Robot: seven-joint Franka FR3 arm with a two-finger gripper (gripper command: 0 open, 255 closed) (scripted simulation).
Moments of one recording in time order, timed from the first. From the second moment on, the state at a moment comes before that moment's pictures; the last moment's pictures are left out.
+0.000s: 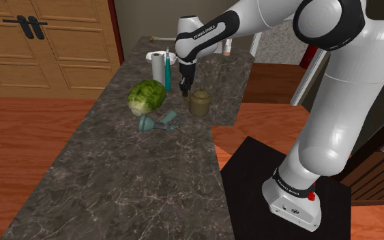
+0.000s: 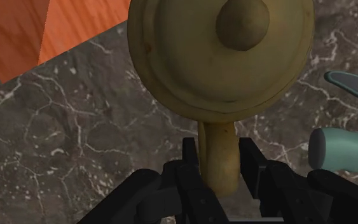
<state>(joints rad) 0.02 0.18 -0.14 -1.98 -0.03 2.15 -0.38</state>
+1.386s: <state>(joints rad) 0.02 0.12 -0.14 -1.89 -0.03 2.00 -0.38</state>
